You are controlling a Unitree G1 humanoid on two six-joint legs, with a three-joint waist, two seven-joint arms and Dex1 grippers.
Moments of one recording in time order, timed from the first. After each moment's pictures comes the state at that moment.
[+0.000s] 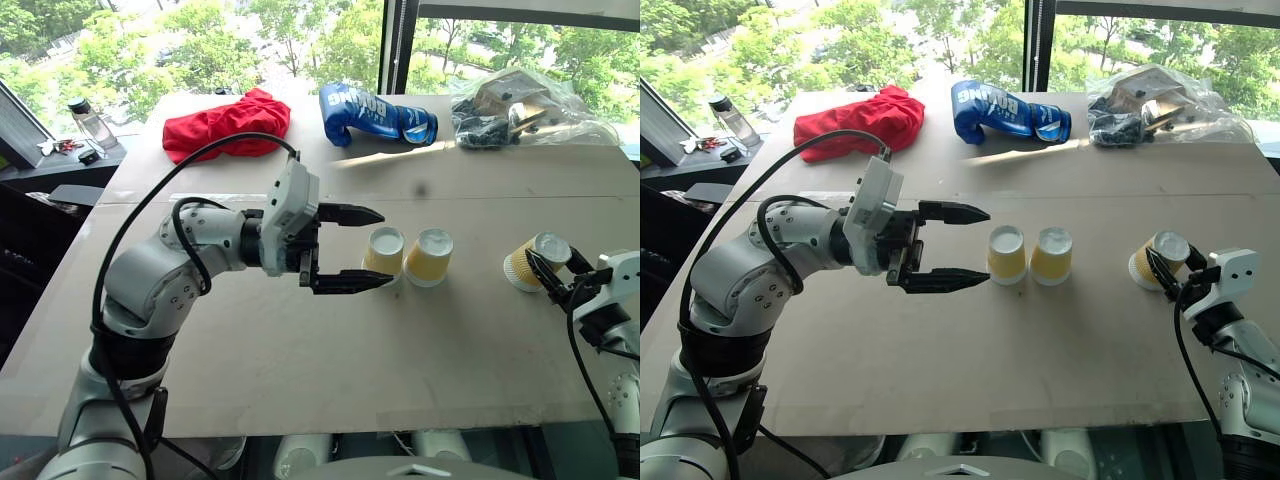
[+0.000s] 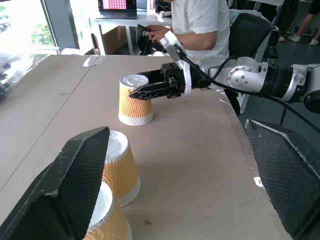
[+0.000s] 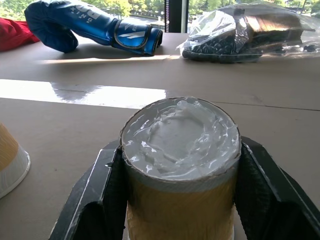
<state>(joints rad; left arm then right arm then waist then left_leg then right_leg) -0.56 0.70 -0.07 -0.45 -0.77 0.69 -1.03 0.06 -0.45 -0.40 -0.07 0.47 0.10 0.58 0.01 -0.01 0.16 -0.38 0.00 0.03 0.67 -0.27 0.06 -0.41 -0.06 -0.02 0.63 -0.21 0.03</state>
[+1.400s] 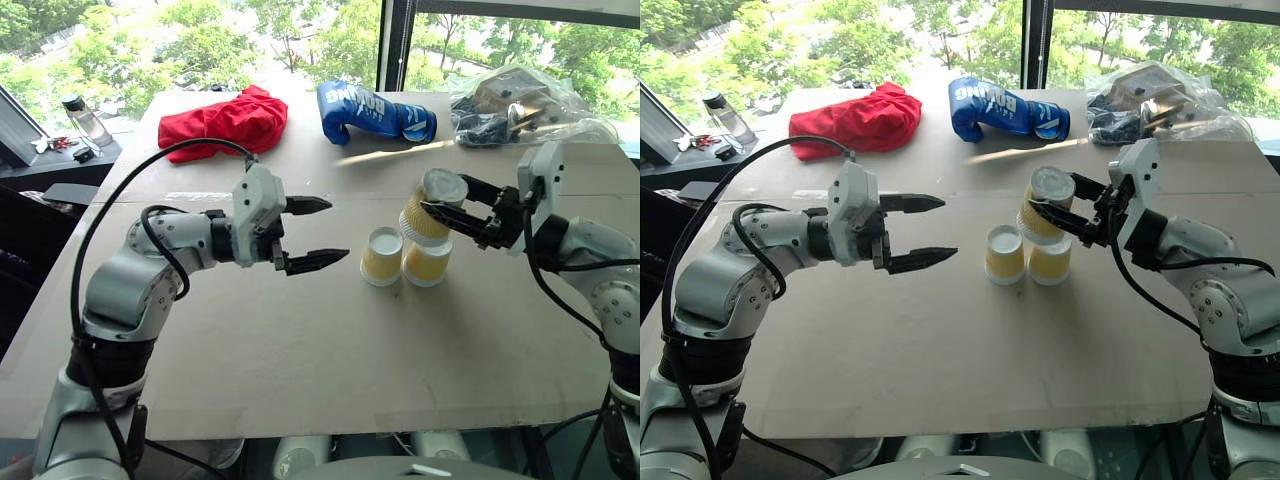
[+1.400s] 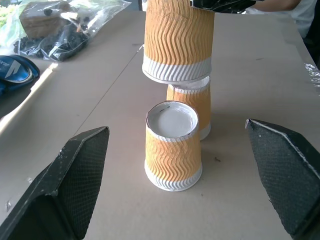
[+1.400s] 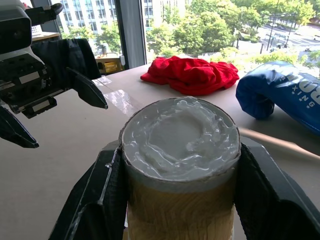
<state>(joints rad) -0.45 0.76 0.00 -0.32 -0.57 0.55 -1.02 -0.41 -0.62 -0.07 -0.42 0.76 0.67 0.65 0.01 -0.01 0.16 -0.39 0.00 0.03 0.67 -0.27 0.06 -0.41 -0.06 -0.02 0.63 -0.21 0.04</state>
